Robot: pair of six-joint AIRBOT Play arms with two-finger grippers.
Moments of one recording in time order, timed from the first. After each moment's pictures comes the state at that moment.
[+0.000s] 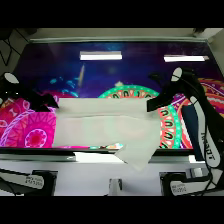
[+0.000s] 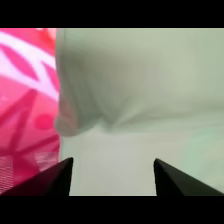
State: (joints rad) left arm 0.24 -1.62 1.42 1.15 -1.51 -1.41; right arm 0.07 -1.58 1.44 -1.37 1.46 1.10
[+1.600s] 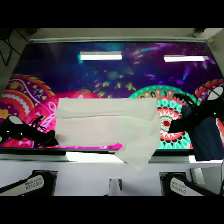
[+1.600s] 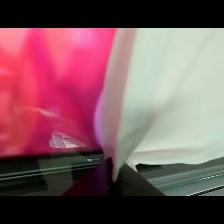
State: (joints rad) left arm 0.35 -1.27 0.61 1.12 -1.30 -1.31; right arm -0.29 -1.29 1.05 -1.30 1.64 0.93
